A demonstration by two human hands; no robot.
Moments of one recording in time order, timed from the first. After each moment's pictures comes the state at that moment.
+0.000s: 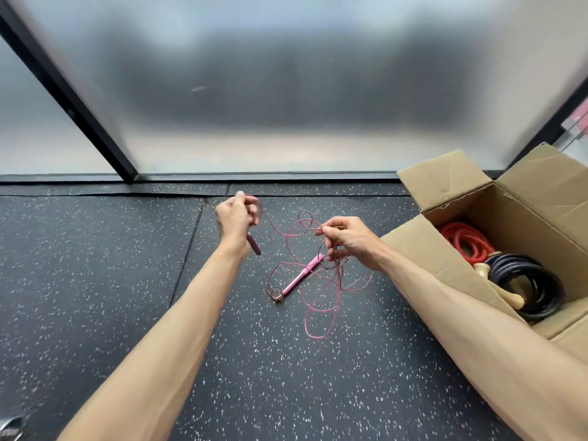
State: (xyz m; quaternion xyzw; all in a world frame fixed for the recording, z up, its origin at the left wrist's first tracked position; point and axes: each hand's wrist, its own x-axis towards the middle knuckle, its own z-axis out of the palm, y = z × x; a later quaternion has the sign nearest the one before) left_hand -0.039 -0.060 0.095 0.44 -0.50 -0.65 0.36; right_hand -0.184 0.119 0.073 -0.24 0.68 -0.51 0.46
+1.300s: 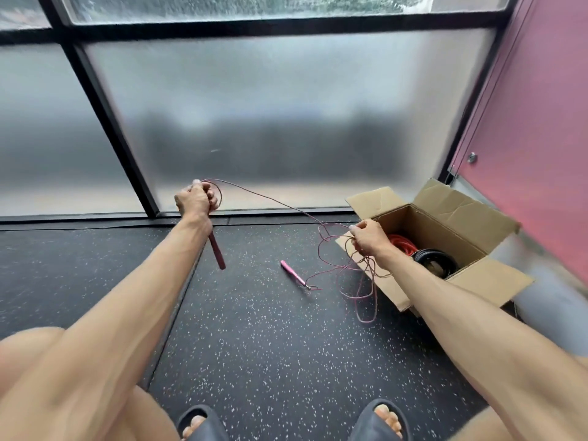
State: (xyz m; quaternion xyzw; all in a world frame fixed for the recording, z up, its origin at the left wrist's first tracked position) left_hand 0.101 0.032 0.258 0.36 -0.45 -0.67 0.47; right_hand -0.106 0.295 0.183 -0.19 0.84 -0.48 0.18
